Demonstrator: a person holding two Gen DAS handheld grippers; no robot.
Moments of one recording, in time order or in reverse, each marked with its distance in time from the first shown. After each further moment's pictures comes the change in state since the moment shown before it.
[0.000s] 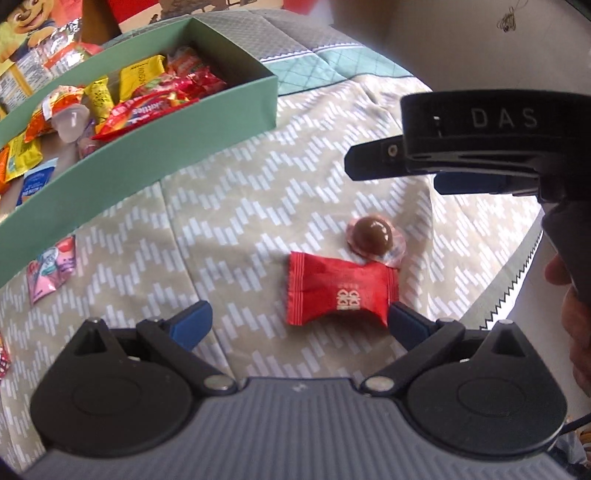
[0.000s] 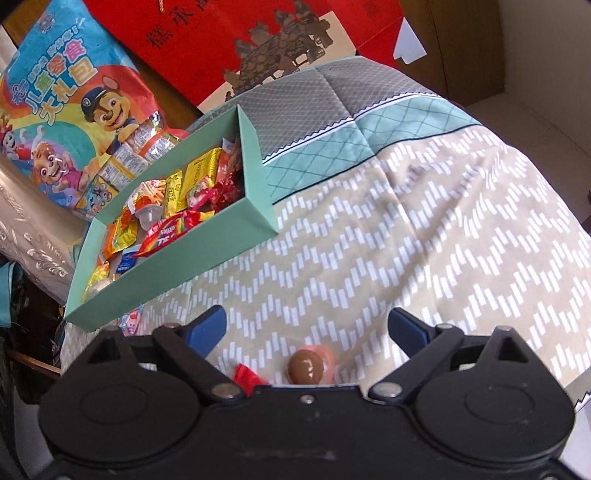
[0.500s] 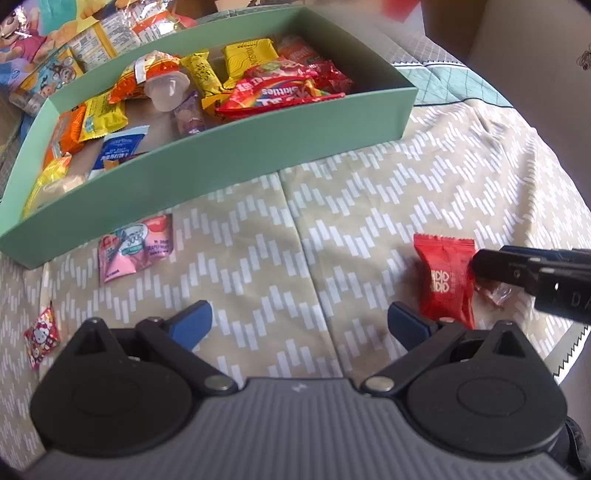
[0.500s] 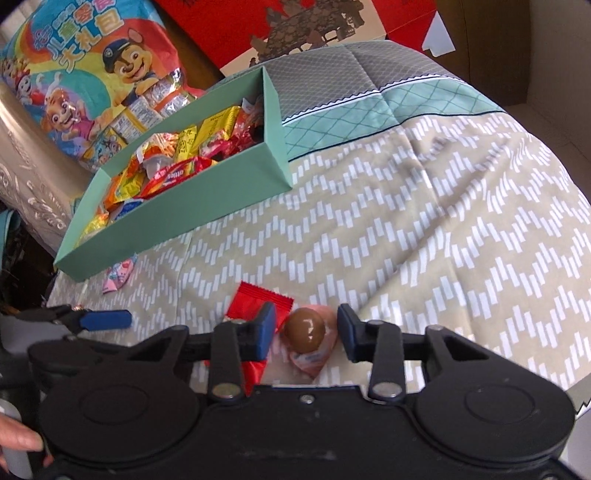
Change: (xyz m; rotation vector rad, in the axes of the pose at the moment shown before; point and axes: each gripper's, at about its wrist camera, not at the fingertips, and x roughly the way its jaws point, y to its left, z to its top) left arm 0.002 0.064 0.004 -0.183 -0.008 0.161; right arm 0.015 0.016 -0.023 -0.182 0.044 -0.022
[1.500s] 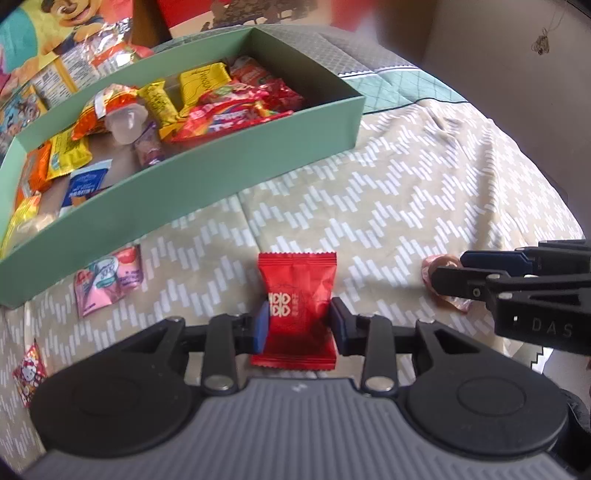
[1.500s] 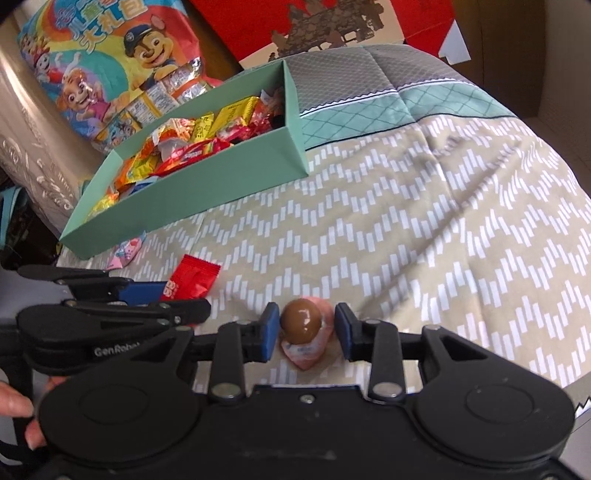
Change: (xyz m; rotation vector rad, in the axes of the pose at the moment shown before) left arm -0.005 -0.006 -0.004 0.101 -0.063 -0.086; right arm -0.005 0.013 -0.014 -0.087 -0.019 -0.005
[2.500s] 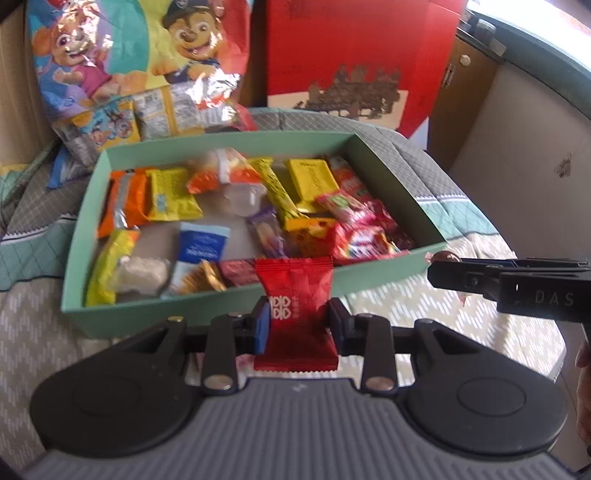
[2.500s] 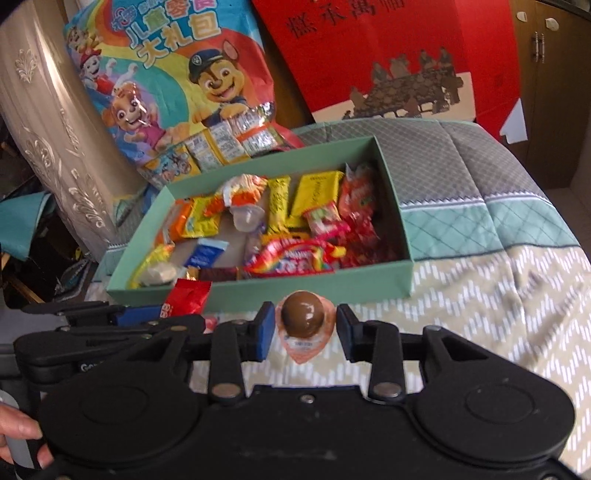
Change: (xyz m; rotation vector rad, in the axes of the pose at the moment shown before) left arm -0.069 0.117 0.025 -0.230 -0.233 -0.017; right arm -0.004 0.092 0.107 -0.087 -0.094 0.091
